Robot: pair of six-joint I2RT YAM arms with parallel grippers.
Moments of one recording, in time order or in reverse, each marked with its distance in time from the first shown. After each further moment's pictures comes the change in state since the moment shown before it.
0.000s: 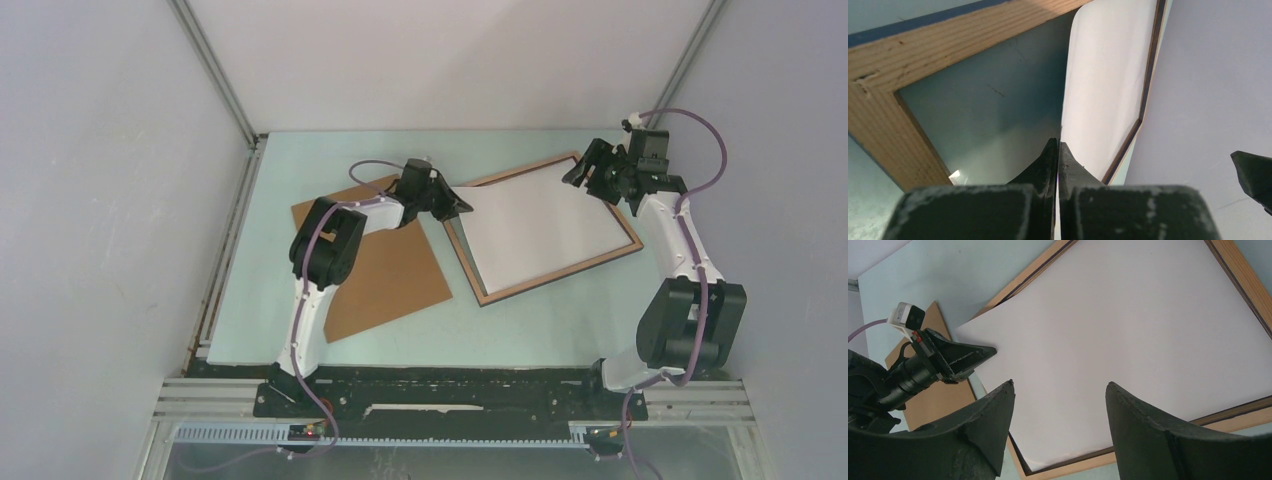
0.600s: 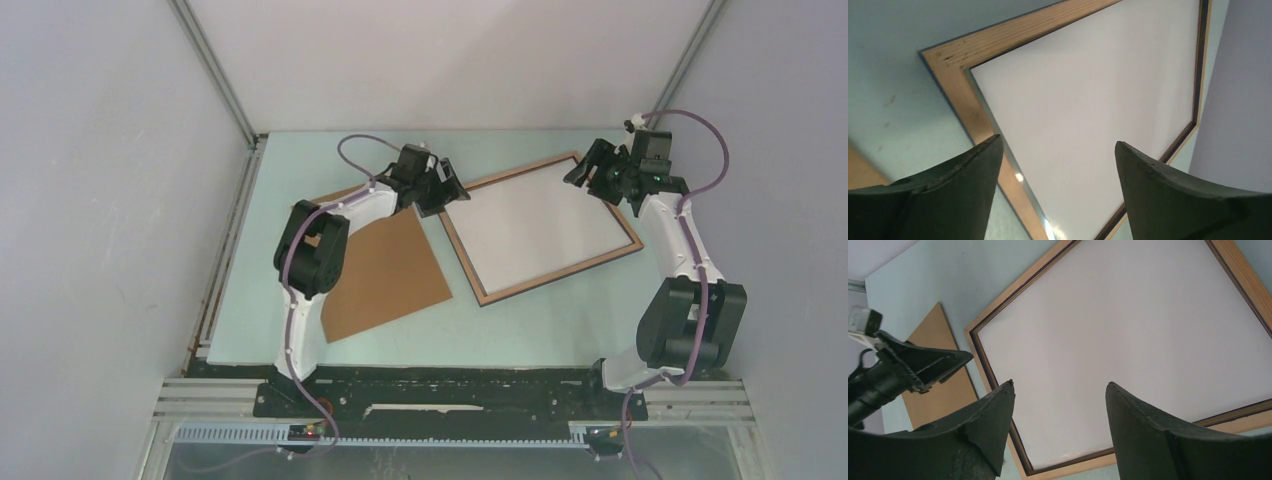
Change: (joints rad) left arm -0.003 -0.122 0.047 -0.296 -0.157 0.242; right arm -0.016 0.001 -0.010 0.014 -0.029 0.003
